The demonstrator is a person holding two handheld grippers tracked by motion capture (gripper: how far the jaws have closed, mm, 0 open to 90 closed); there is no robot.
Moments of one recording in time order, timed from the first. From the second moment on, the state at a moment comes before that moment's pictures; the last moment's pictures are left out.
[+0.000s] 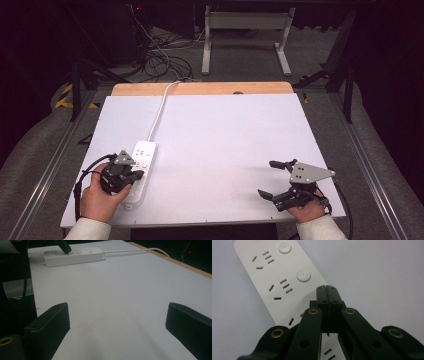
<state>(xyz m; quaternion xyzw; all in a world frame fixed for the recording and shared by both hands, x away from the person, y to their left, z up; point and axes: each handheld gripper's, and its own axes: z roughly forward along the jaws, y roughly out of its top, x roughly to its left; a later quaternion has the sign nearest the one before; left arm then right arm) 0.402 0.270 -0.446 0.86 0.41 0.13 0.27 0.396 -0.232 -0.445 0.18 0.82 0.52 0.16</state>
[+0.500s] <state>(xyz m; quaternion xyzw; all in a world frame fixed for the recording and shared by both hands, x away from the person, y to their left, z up) 0.400 0.269 -0.448 0.86 0.42 0.13 0.27 0.395 -0.232 -0.445 0.18 0.82 0.52 0.16</state>
